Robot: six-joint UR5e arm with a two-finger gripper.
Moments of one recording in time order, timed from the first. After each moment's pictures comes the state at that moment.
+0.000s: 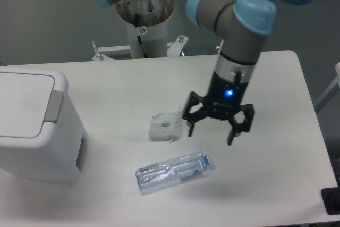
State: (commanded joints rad) arm 2.52 -1.80 -1.49 -0.98 0.99 0.41
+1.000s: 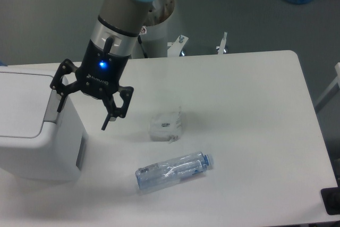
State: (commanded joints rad) arm 2.26 -1.71 -1.61 -0.96 0.99 0.36
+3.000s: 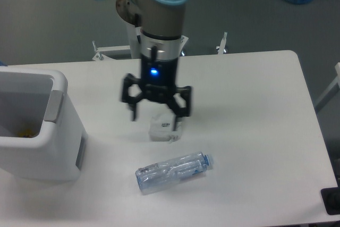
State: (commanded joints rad) arm 2.53 -1.75 -1.64 -0.89 1.45 0.83
